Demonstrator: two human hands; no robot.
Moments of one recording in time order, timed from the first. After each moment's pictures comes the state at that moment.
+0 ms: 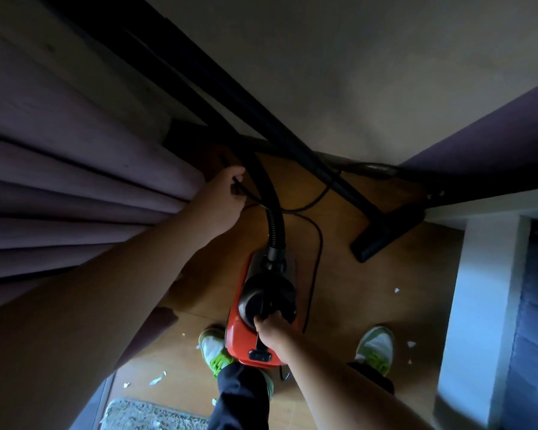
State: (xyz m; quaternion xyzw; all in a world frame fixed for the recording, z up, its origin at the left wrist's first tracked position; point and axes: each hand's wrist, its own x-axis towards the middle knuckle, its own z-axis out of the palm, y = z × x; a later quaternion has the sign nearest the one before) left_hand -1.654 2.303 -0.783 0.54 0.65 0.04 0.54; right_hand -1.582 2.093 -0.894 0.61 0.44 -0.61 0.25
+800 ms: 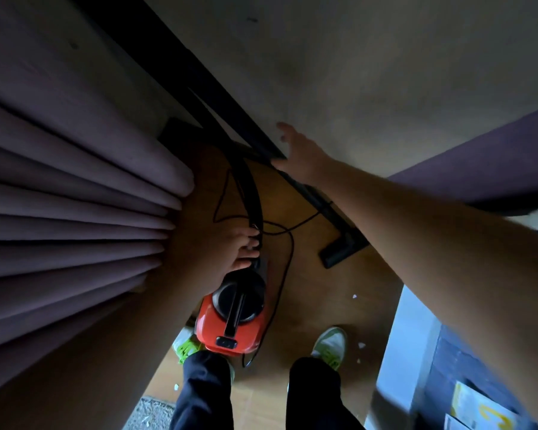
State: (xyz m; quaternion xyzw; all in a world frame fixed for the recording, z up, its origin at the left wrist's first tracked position) left_hand -1.639 2.217 -0.776 0.22 0.63 0.09 0.74; right_hand -1.441 2.348 -0.749 0.66 0.63 -0.42 -0.02
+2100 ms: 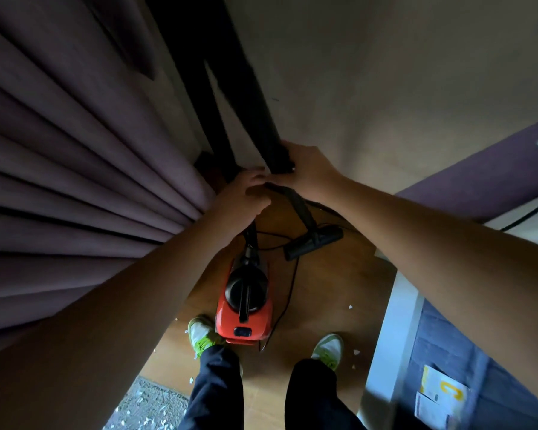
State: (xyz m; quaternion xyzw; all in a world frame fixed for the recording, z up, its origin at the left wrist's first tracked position) left_hand -1.636 2.262 -0.579 0.47 0.61 0.20 0.60; right_hand -1.476 2.306 -0.563 0.59 0.69 -0.40 -0.11
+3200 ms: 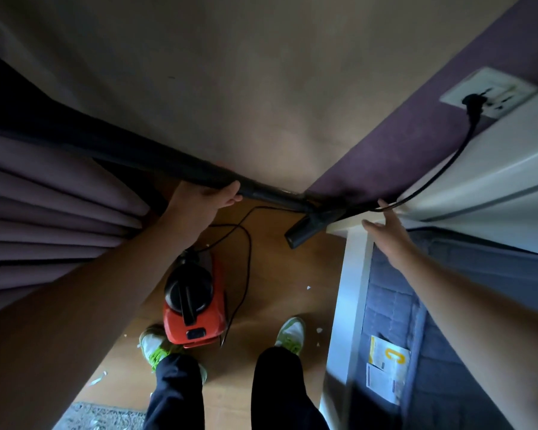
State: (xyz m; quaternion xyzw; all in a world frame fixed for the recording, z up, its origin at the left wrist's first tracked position) left_hand -1.542 2.256 -0.621 0.44 0.55 0.29 0.65; right_hand -1.193 2.147 -0.691 0.85 0.26 -0.40 -0.21
